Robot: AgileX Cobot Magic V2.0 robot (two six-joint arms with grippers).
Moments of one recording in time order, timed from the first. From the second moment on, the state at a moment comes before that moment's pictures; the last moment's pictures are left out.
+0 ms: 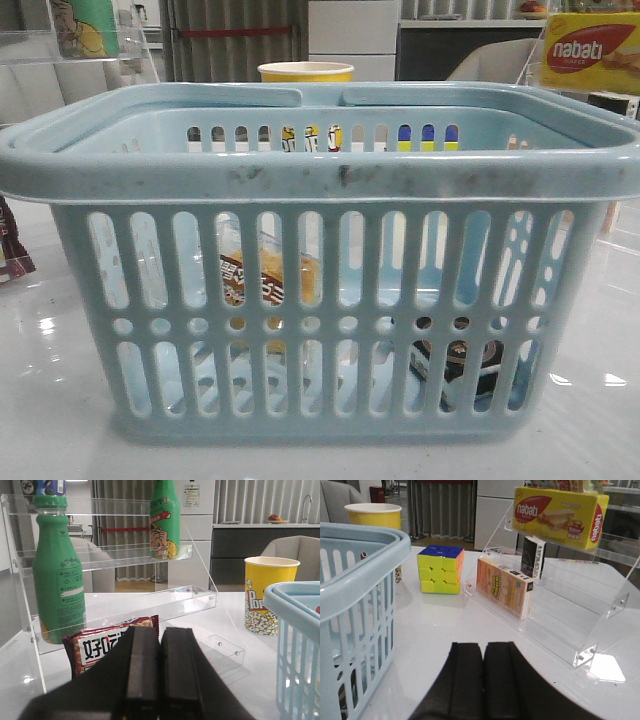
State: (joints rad) left arm -0.07 0.00 0.01 -0.05 -0.01 0.08; right arm 0.03 -0.01 0.03 0.19 0.08 -0.19
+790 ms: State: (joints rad) left arm -0.07 0.00 0.01 -0.05 -0.01 0.08; right arm 0.00 -0.01 0.03 0.05 -0.01 0.01
